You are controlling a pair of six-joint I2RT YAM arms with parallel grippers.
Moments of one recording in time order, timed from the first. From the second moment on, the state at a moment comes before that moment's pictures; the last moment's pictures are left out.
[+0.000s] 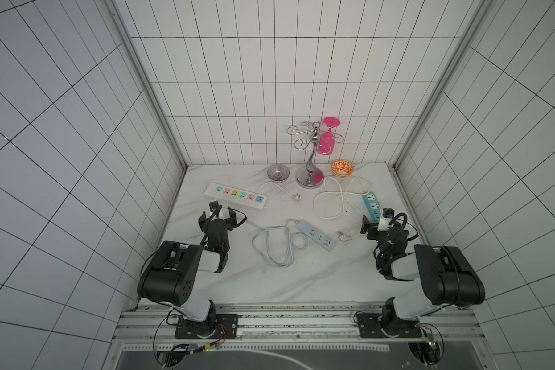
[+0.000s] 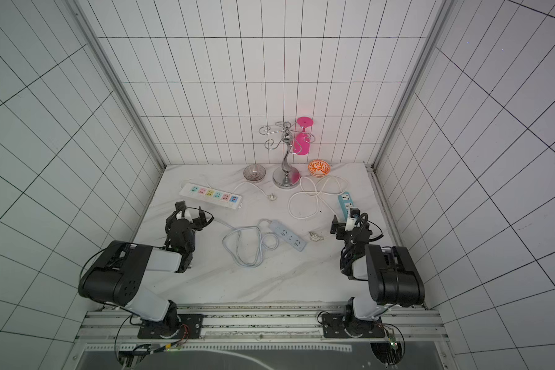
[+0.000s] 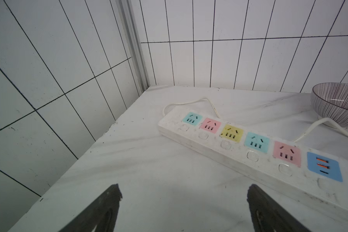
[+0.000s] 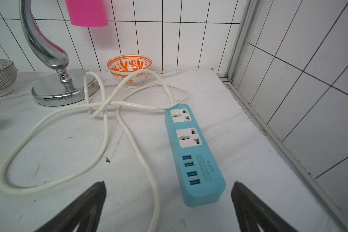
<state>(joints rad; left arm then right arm) -0.16 1.57 0.34 1.02 -0.45 -0.04 -0.06 1.55 0.21 1.14 0.02 -0.01</state>
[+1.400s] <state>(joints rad) -0.21 1.40 0.44 0.83 -0.45 0.04 -0.02 1.41 0.36 0.83 0.01 -0.04</state>
